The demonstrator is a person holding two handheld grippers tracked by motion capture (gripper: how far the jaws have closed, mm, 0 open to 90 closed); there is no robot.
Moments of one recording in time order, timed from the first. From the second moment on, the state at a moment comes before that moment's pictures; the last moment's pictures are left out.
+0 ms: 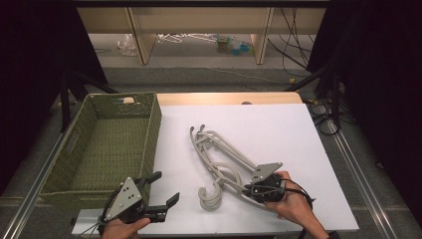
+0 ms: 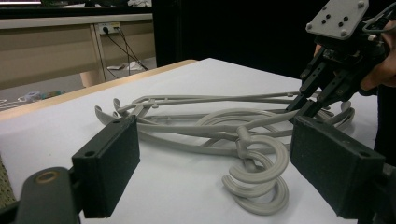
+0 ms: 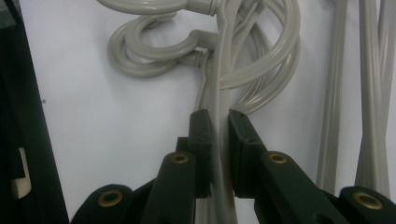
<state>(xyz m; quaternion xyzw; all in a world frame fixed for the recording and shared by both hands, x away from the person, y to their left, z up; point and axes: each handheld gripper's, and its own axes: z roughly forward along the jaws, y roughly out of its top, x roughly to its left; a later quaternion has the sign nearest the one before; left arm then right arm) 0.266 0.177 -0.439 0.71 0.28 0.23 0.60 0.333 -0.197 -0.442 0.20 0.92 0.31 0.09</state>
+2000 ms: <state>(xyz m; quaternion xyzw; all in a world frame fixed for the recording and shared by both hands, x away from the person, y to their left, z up) 0.291 0.108 -0.456 0.88 0.00 0.23 0.41 0.301 -0.195 -0.406 0.06 0.93 0.37 0.01</state>
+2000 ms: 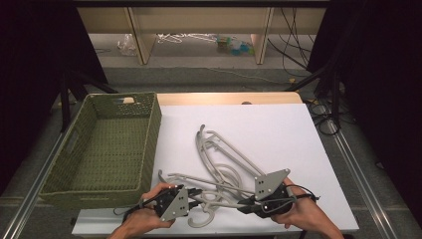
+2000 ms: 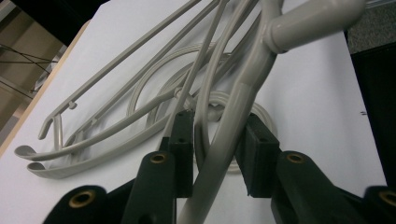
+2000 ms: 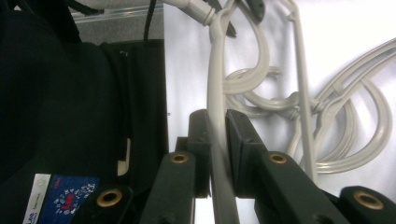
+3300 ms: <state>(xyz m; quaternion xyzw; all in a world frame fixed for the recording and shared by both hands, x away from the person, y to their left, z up) 0.300 0.141 -0.390 0.82 0.28 0.10 0.49 0.296 -0.211 -0.388 0.22 0.82 0.51 0.14</state>
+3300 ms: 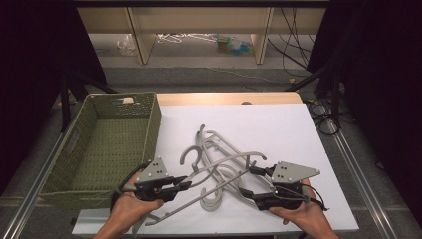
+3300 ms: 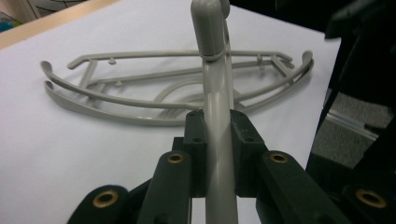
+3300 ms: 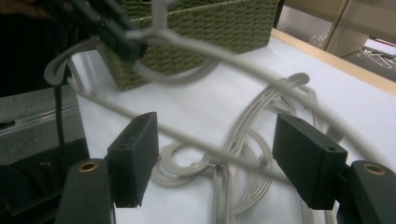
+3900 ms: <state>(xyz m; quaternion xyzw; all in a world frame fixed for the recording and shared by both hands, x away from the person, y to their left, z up) 0.304 0.186 -0.335 0.77 0.32 0.09 0.54 0.289 -0.216 -0.416 0.23 0.83 0.49 0.11</state>
